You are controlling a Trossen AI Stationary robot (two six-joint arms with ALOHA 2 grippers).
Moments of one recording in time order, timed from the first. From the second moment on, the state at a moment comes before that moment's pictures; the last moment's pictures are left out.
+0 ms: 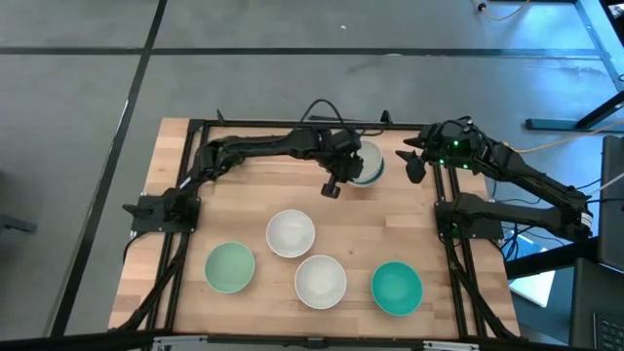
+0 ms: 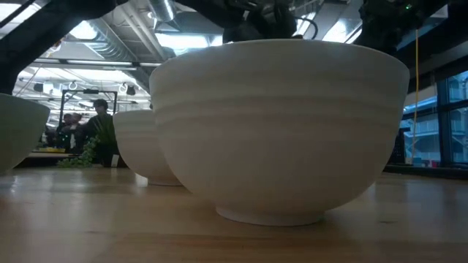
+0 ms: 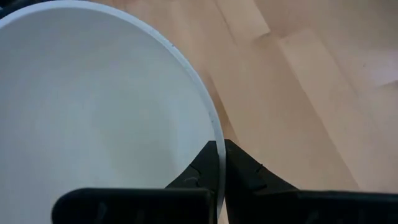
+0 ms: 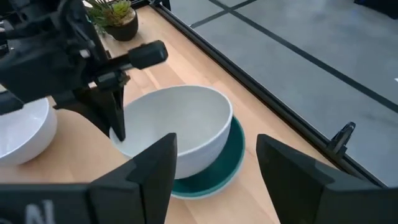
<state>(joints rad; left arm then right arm) 0.24 2.22 2.02 -0.76 0.20 0.58 -0.52 0.72 0.83 -0.66 0.04 0.10</state>
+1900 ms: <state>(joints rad) 0.39 2.05 2.02 -0.85 1.05 0.56 -0.52 0.70 0.83 -0.75 0.06 0.10</state>
